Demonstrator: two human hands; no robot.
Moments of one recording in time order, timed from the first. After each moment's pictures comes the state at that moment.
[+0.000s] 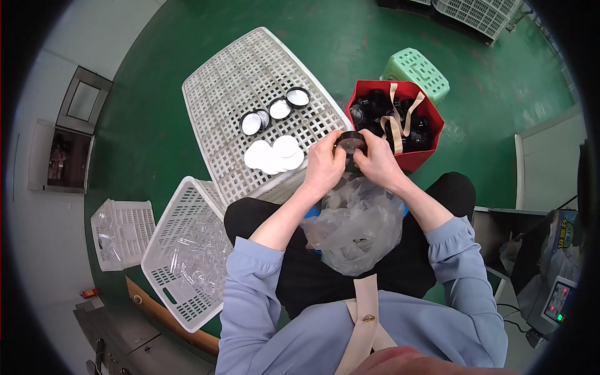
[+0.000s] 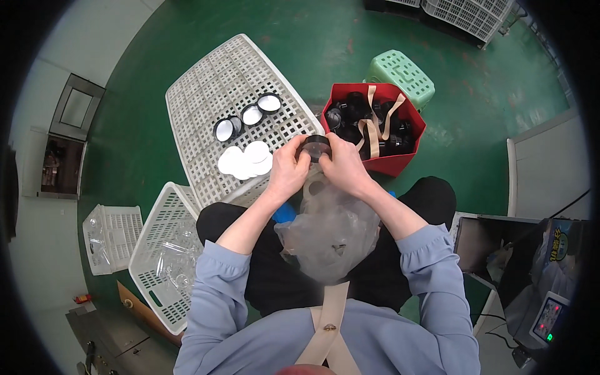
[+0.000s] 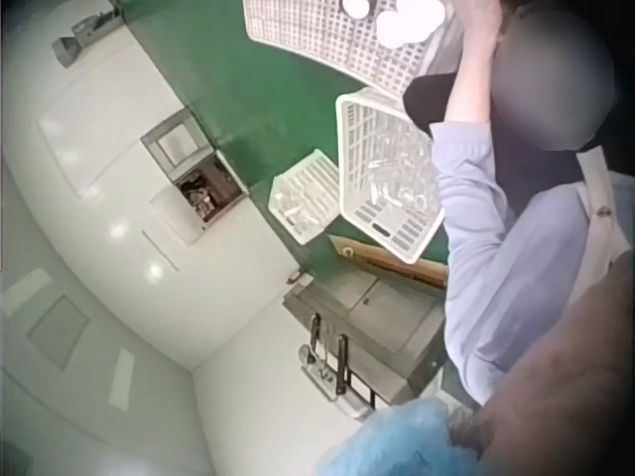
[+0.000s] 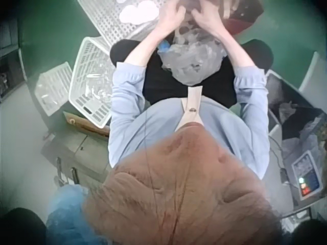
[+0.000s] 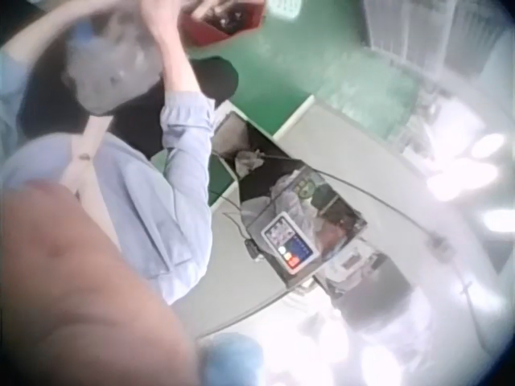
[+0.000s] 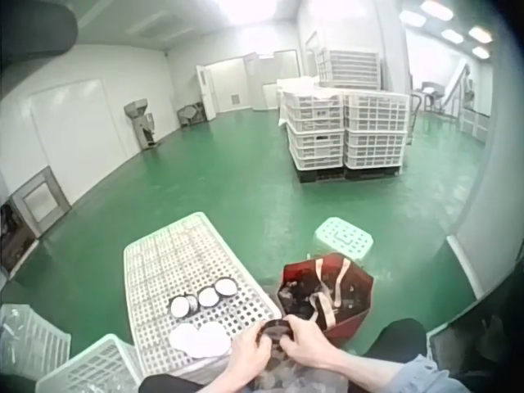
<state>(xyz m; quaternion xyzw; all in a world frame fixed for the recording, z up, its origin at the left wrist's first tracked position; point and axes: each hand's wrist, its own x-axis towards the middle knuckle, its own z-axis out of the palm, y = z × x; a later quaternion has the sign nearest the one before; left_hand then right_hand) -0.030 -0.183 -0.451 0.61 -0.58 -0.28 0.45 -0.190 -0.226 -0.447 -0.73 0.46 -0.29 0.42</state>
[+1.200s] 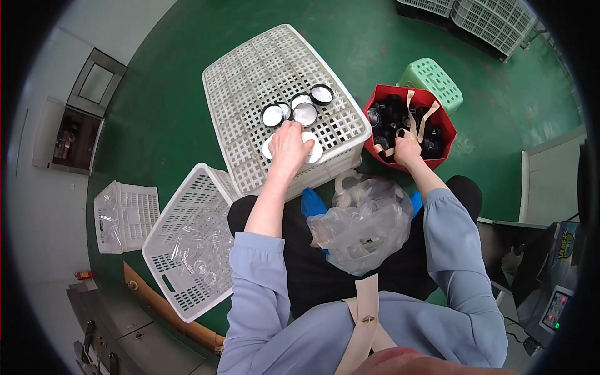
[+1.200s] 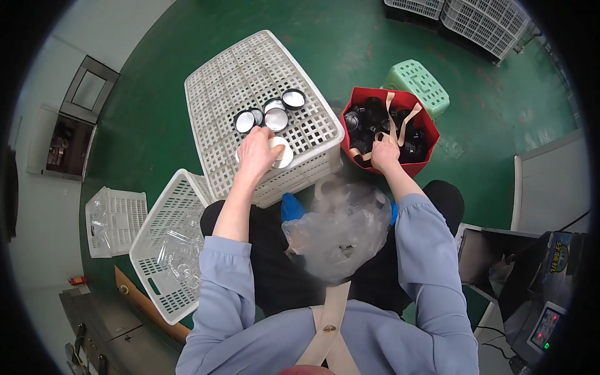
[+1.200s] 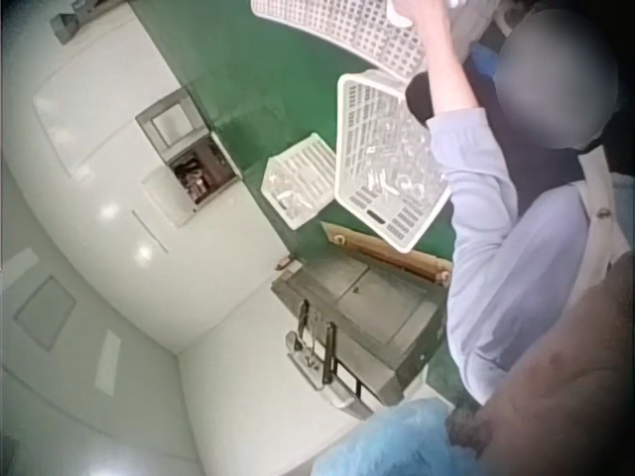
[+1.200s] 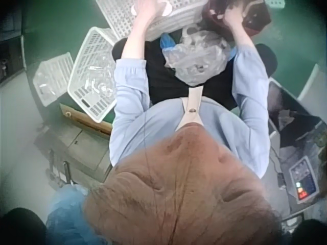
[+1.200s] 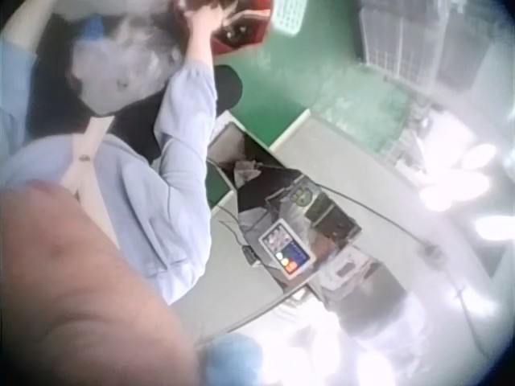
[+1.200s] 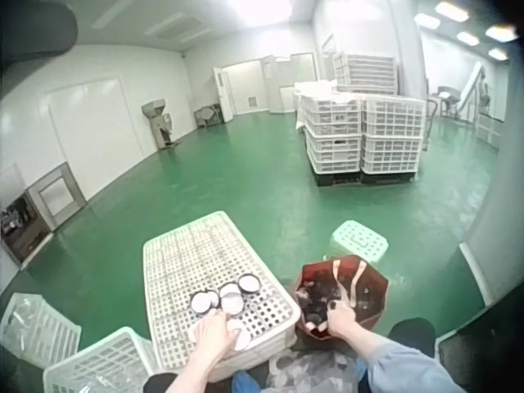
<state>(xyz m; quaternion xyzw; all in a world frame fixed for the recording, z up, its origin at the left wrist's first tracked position) 0.079 -0.177 -0.437 0.80 -0.58 -0.11 0.13 -0.241 -0.311 -0.595 -0.79 0.59 0.13 0.10</state>
